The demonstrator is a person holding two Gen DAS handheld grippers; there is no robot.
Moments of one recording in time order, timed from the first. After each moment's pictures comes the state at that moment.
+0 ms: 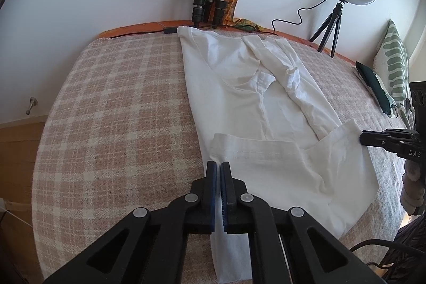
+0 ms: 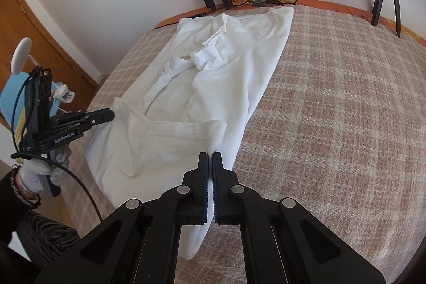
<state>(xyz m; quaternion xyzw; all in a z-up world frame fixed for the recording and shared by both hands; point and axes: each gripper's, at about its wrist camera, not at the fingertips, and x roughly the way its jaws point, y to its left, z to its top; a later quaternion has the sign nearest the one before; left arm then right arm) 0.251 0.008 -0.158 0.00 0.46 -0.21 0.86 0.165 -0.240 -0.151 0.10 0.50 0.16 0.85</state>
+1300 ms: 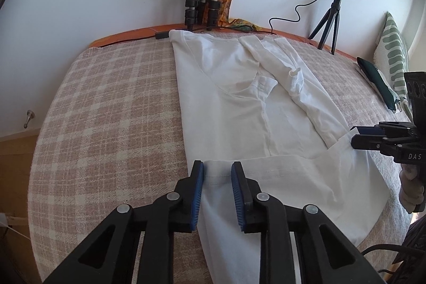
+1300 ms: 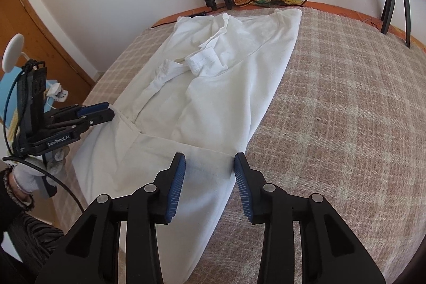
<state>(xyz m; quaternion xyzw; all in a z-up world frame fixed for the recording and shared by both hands) 0.268 -0.009 -0.173 0.02 0.45 -0.22 0.86 0.191 -0.224 -0.170 0.08 0.50 0.17 0.84</state>
